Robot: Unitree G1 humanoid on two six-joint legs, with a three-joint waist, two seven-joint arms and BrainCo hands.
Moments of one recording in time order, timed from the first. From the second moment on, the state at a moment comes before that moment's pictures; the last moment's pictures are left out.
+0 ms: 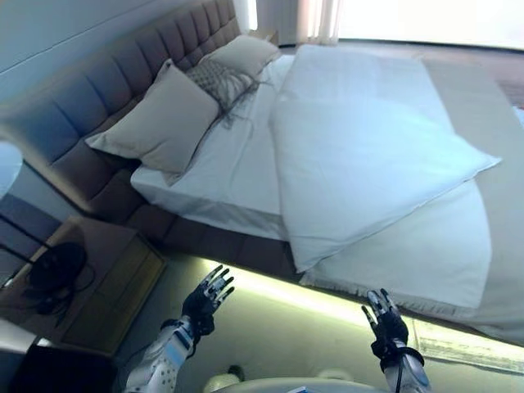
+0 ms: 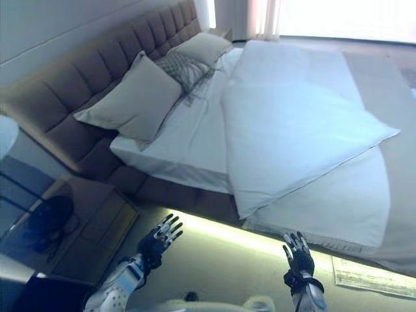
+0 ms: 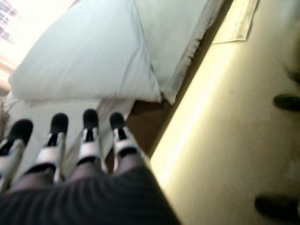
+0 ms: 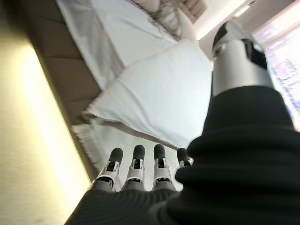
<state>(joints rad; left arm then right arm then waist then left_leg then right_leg) 0.17 0.35 -0.26 0.34 -0.88 0.01 -0.31 0.39 -0.30 0.15 0.39 0.96 -0.23 -0.03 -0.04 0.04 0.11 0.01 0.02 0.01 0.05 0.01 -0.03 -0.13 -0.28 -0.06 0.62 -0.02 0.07</state>
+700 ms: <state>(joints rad) 0.30 0.39 -0.25 0.26 -0.88 0.10 -0.29 0.39 -0.29 0.11 0.43 1.02 -0.26 0.04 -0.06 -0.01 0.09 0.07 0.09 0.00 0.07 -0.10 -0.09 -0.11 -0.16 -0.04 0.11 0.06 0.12</state>
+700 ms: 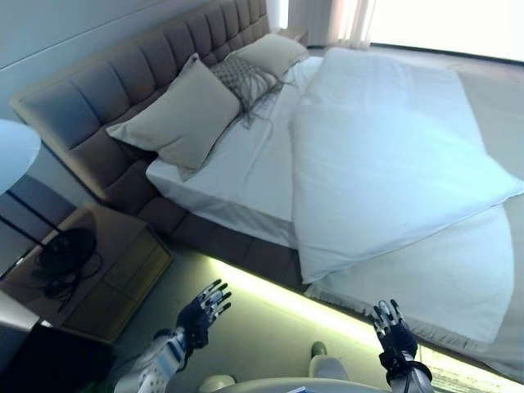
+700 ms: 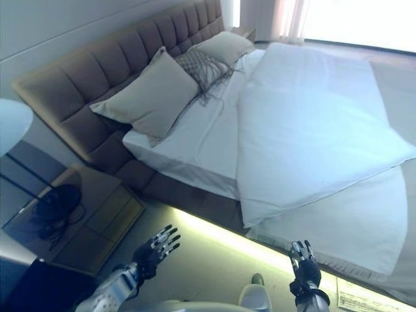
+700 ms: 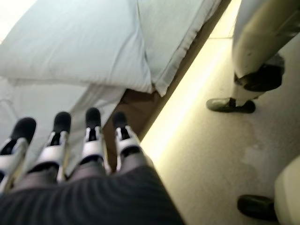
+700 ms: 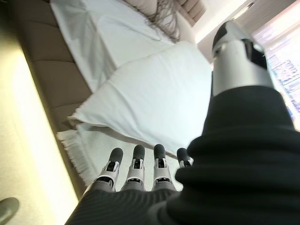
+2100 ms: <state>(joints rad) 0.16 0.37 -0.26 0.33 -0.87 0.08 -0.30 0.33 -0.25 0.19 0.41 1.04 -0.23 0.00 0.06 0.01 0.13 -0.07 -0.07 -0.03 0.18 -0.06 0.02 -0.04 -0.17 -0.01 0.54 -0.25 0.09</state>
